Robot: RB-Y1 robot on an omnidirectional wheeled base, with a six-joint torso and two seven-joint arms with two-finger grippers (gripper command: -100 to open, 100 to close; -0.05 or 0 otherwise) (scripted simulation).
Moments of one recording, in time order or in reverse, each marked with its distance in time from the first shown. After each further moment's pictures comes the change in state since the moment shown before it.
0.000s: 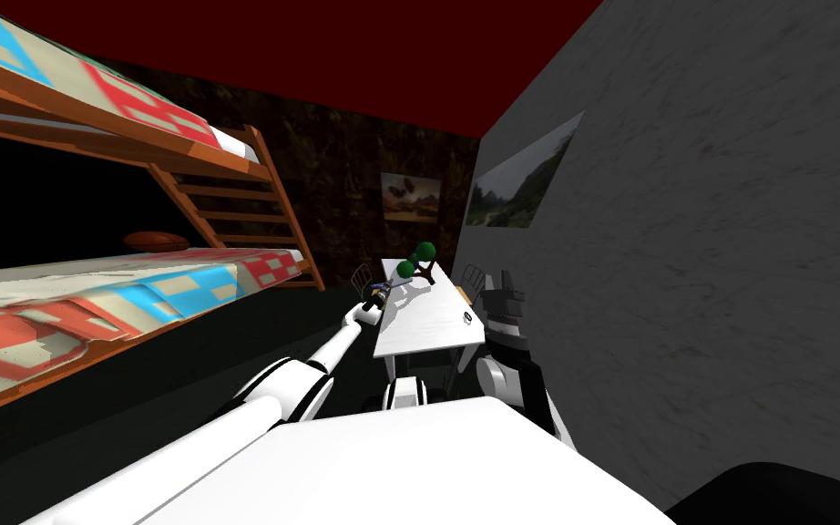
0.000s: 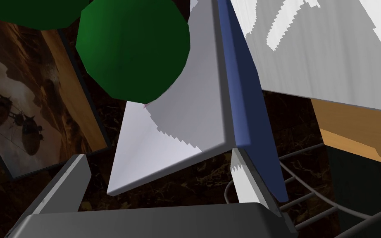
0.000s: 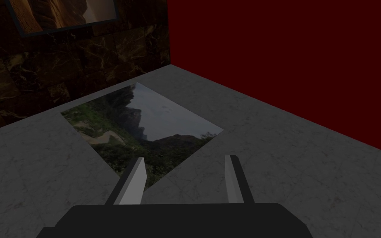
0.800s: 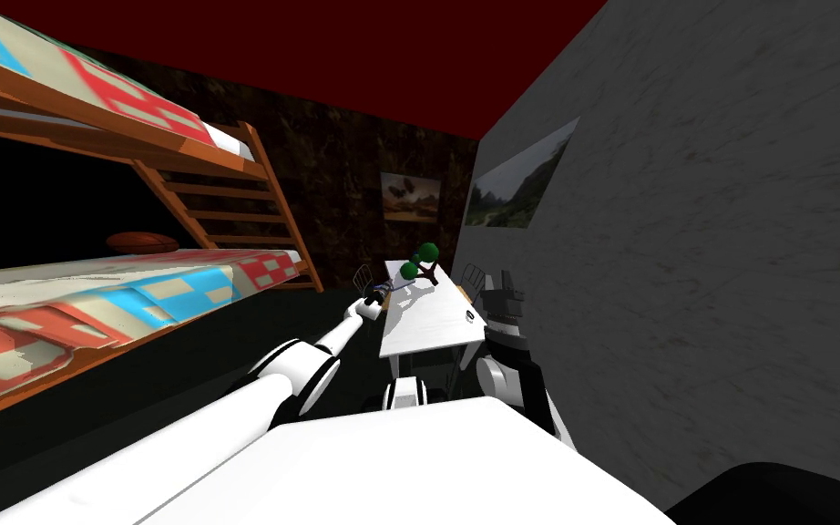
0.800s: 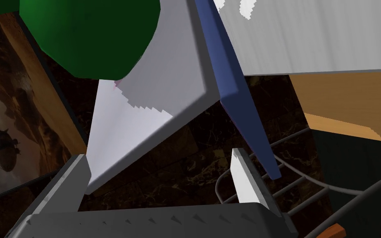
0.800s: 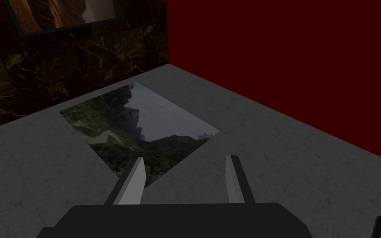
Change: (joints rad) left arm -0.126 0.016 -0.015 0.187 -0.008 0.030 0.014; right arm 0.000 0.000 0.000 0.000 0.000 0.000 0.000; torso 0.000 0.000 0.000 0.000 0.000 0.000
